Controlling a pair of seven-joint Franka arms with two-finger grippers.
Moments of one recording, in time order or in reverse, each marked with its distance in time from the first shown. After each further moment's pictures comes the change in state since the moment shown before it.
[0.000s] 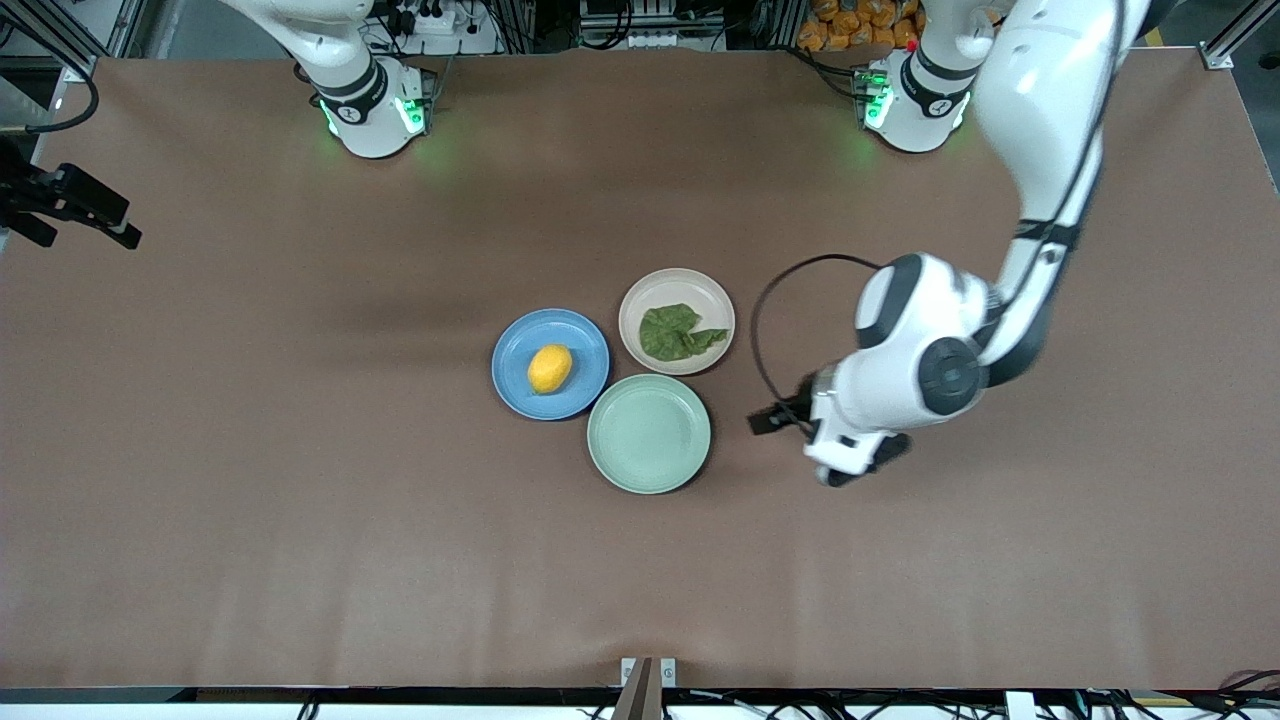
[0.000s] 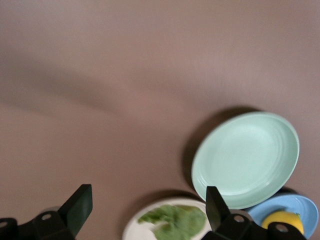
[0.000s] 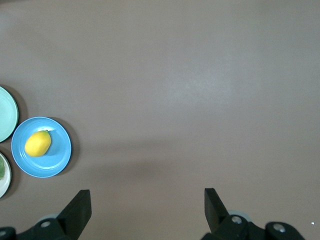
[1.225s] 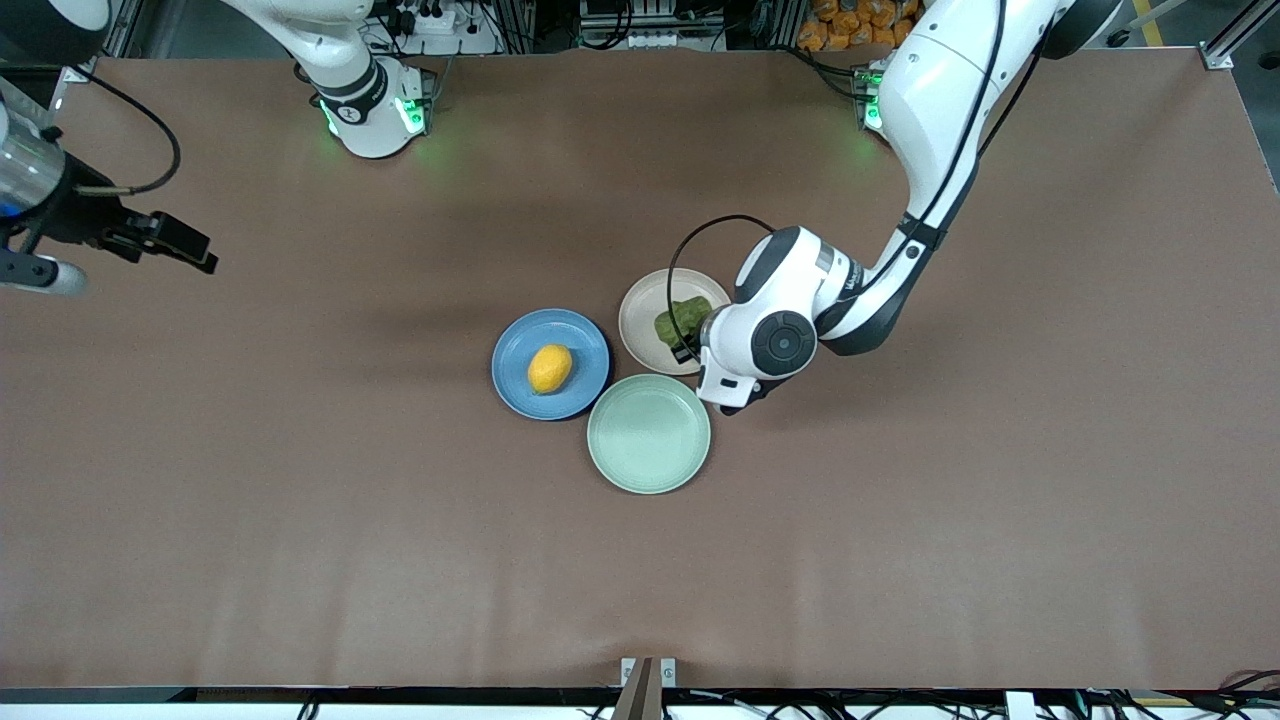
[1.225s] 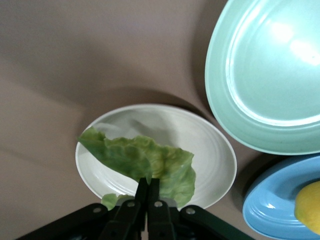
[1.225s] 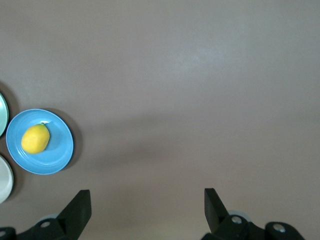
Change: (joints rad) left arm -0.217 0.105 -0.033 -0.093 -0.134 -0.014 -0.349; right arm -0.029 0.033 0.081 -0.081 0.000 0.004 0.124
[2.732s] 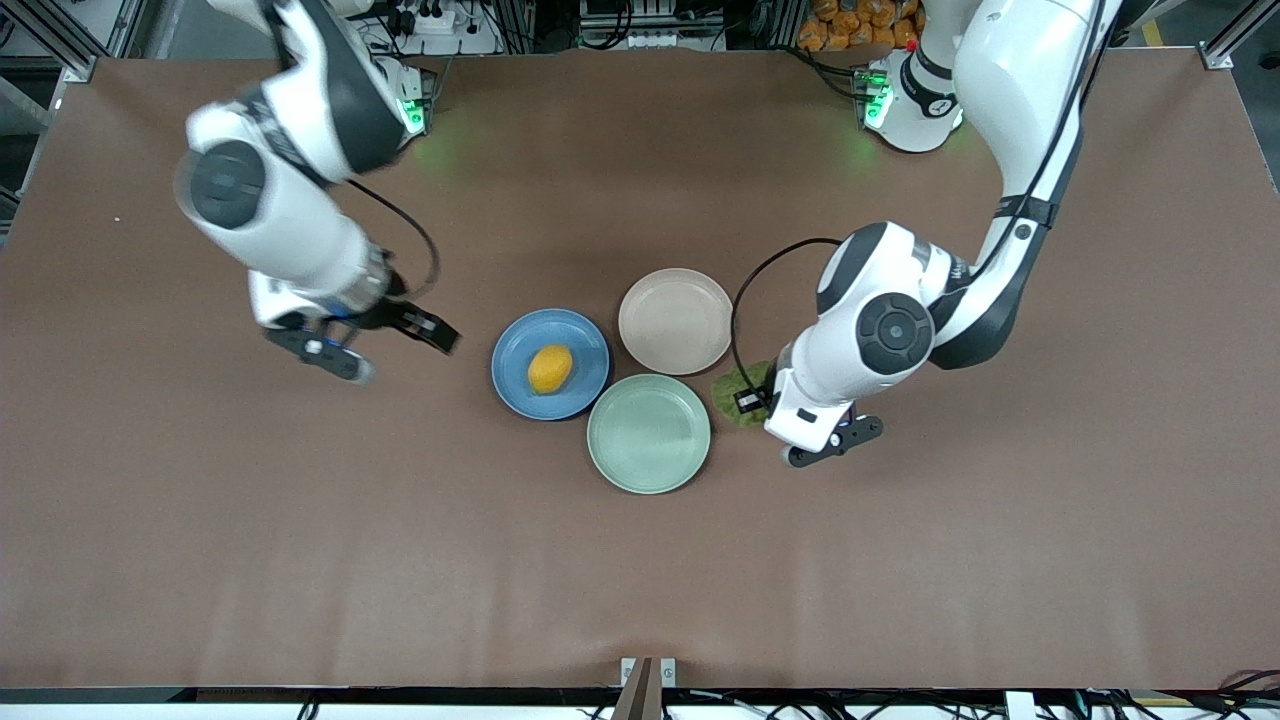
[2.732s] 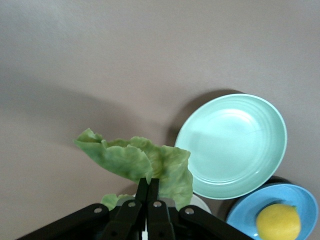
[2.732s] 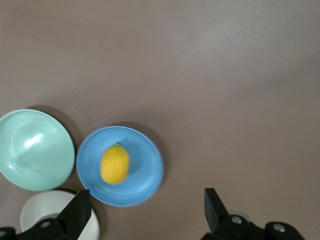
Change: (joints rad) left arm 0.113 -0.070 0.002 0.130 0.194 0.024 0.196; right arm 0.158 0.240 0.227 0.004 -0.016 0.234 0.651
